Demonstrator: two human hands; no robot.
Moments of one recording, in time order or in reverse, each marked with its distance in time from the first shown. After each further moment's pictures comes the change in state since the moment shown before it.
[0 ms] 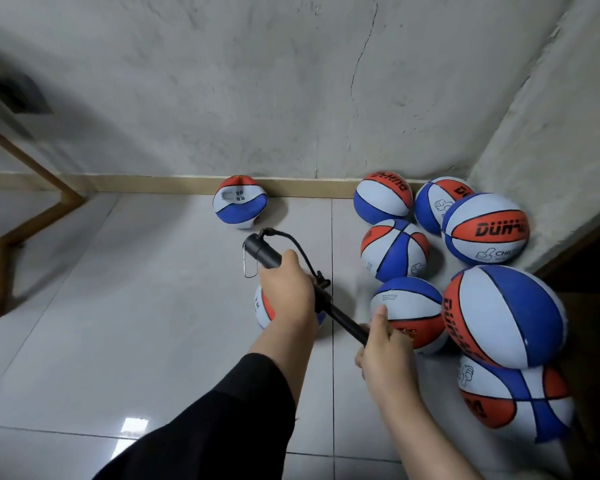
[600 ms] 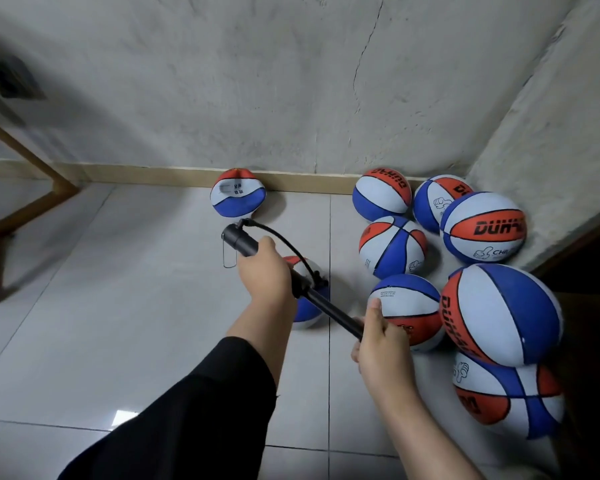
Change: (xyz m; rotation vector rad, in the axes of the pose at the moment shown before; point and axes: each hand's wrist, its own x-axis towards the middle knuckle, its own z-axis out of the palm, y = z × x) left_hand 0.027 0.014 -0.012 -0.122 0.024 -0.047; right_hand -0.003 -0.005 0.002 -0.021 -0.017 -0.024
